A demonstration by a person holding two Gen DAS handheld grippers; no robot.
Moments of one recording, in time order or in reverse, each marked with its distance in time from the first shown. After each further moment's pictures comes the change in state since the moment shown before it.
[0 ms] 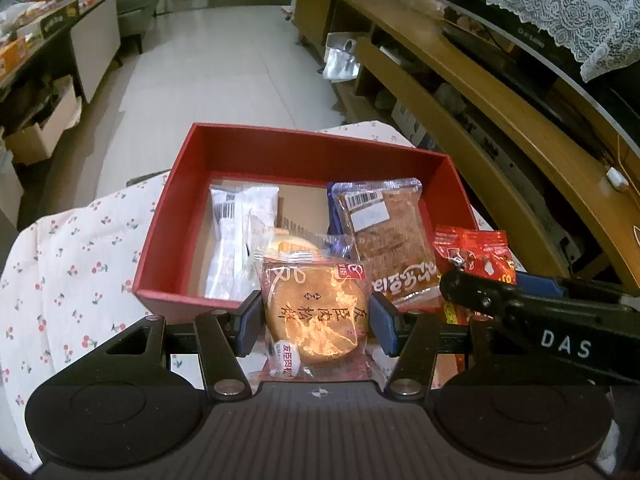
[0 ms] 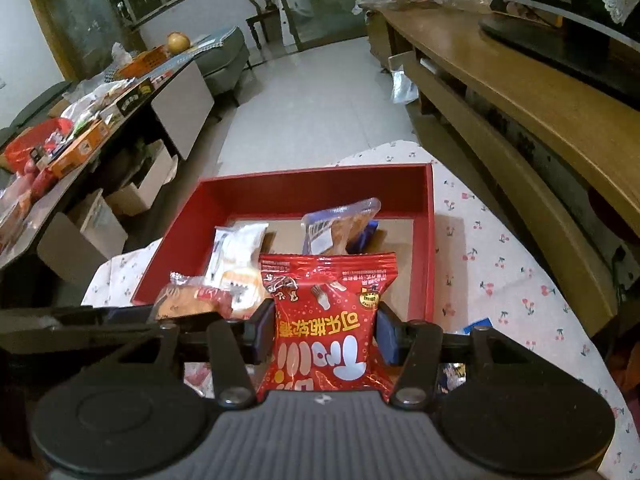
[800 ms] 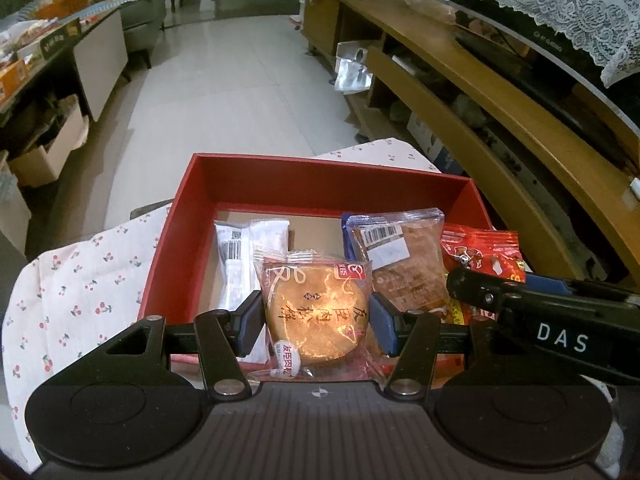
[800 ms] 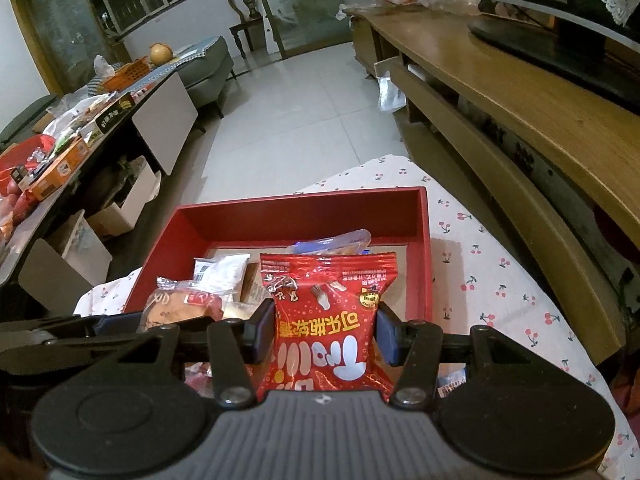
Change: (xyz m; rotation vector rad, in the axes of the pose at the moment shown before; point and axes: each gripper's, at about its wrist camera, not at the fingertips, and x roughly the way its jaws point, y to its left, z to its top) left arm 0.022 -0.004 0.025 0.020 -0.023 0.059; right arm 0.023 -0.009 0.025 0.029 -0.016 -0.032
